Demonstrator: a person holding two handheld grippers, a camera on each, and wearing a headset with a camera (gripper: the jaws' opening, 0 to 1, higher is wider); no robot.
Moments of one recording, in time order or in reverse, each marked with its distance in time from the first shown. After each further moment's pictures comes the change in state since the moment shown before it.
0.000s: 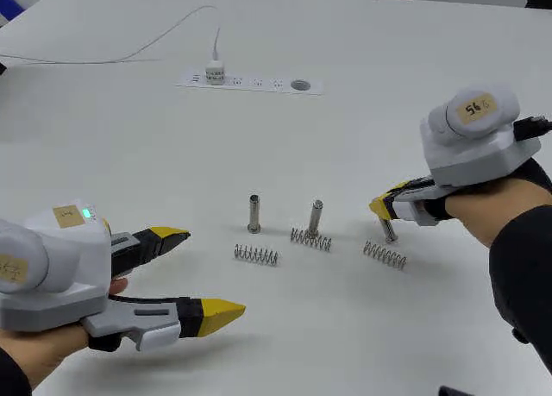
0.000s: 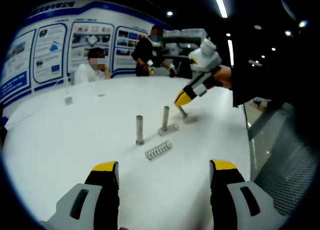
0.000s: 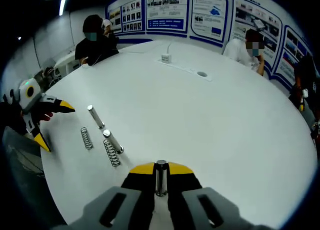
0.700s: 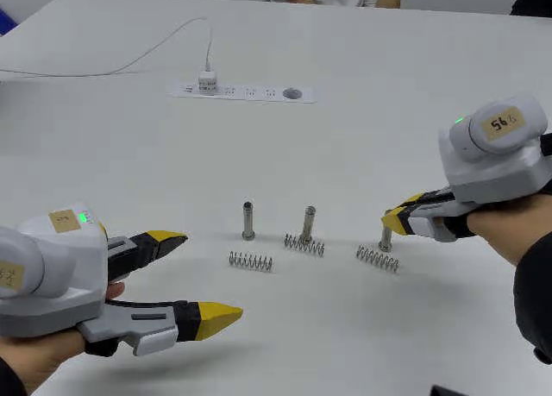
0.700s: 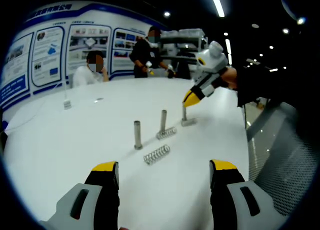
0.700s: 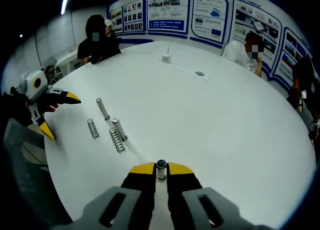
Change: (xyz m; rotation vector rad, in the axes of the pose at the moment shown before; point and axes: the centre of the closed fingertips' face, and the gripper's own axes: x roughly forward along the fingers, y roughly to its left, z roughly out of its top) left arm -0.001 -0.004 0.008 0.023 -0.006 -0.009; right arm -0.024 0.002 -0.016 -0.020 -0.001 -0.006
